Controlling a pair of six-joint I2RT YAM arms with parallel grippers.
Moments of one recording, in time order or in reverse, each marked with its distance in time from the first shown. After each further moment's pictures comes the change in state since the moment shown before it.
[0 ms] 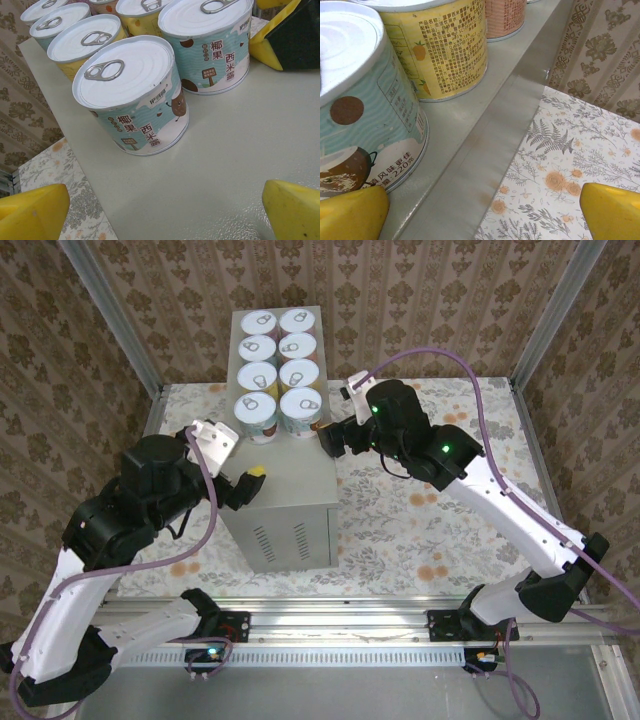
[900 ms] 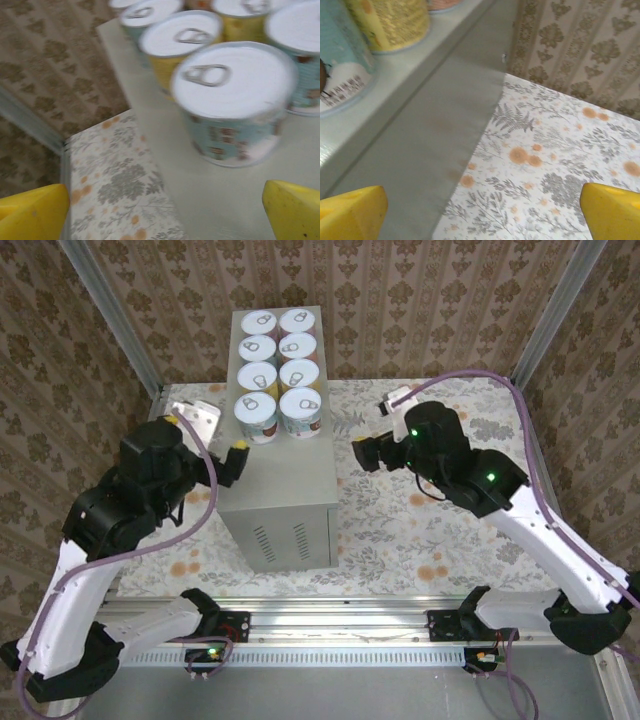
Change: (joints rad) left arm 0.072 0.058 0.079 -0.013 -0.235 -0.091; right arm -0.020 -0.245 -0.166 -0.087 0.119 -0.003
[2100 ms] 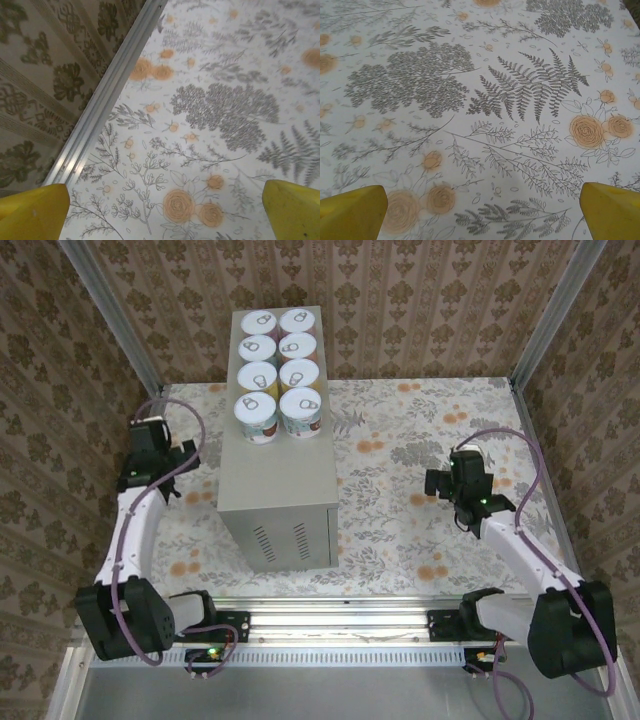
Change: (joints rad) left arm 0.784 0.236 -0.735 0.682 0.203 -0.149; right arm -0.615 -0.032 -0.858 0.577 -0.033 0.074
